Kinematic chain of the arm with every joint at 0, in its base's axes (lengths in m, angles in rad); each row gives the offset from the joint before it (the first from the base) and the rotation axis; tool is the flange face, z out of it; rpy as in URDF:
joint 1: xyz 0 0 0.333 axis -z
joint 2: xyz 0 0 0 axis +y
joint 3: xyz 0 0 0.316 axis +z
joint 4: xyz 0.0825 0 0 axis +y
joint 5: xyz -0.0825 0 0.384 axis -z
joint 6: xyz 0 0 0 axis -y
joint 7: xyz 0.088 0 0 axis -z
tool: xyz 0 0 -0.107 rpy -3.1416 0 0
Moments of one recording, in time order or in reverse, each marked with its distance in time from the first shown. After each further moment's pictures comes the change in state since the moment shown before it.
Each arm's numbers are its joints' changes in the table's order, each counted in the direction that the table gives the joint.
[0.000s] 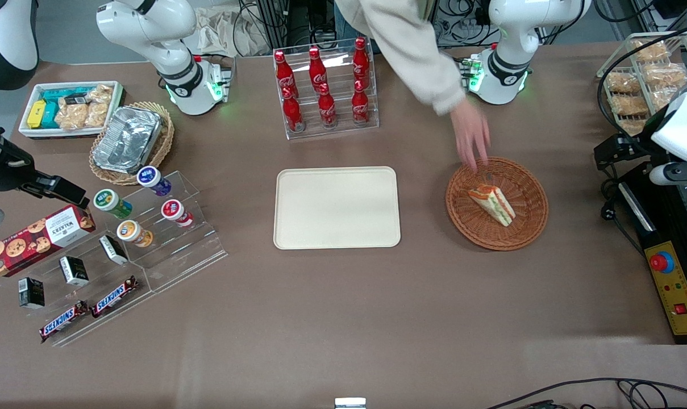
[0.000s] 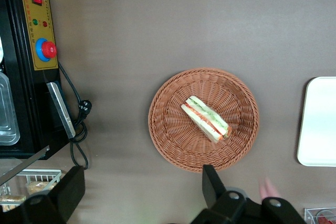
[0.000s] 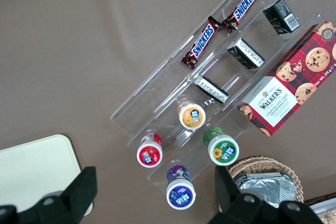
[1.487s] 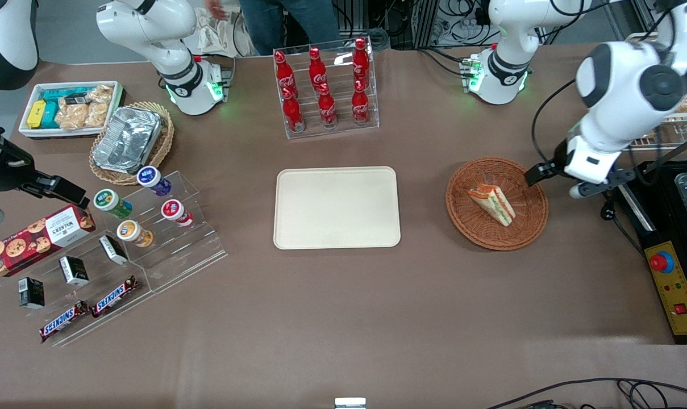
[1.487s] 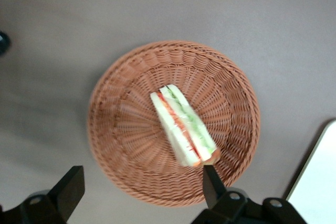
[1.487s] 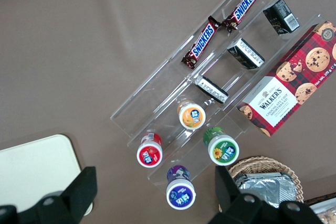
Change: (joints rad) arm 0.046 -0.158 -0.016 0.729 0.116 0.607 -0.432
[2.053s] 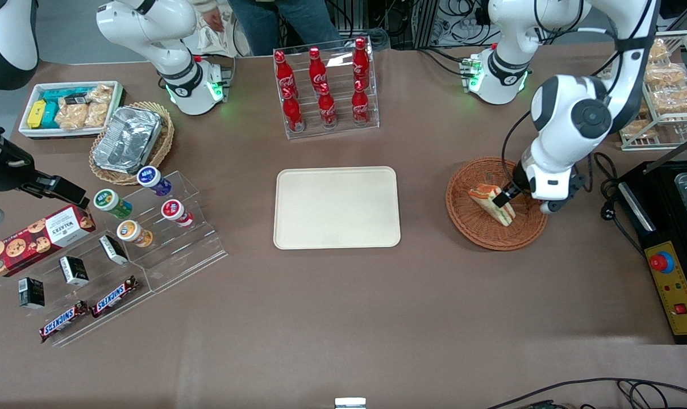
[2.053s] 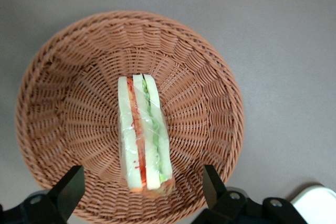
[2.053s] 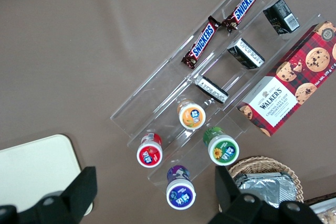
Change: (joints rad) arm 0.090 0.159 -0.007 0.039 0.000 0.199 -0.436
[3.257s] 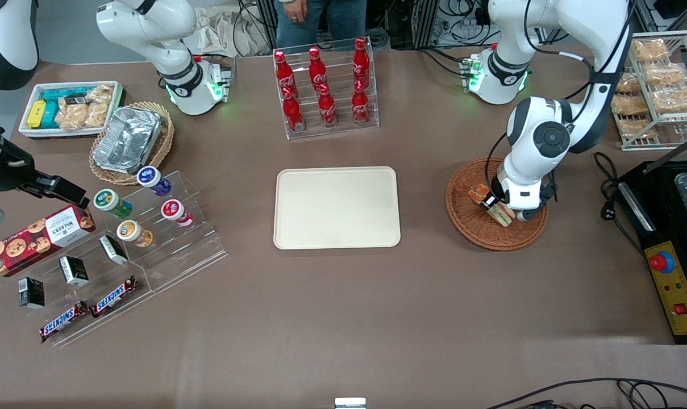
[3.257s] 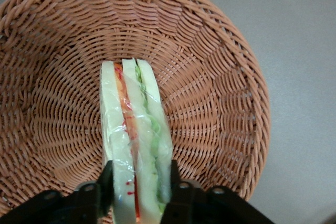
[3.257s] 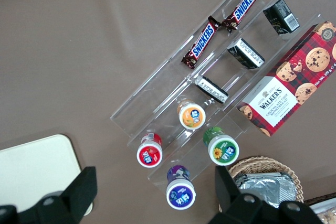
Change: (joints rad) arm 0.049 0.111 0.003 0.045 -0.063 0.150 -0.106
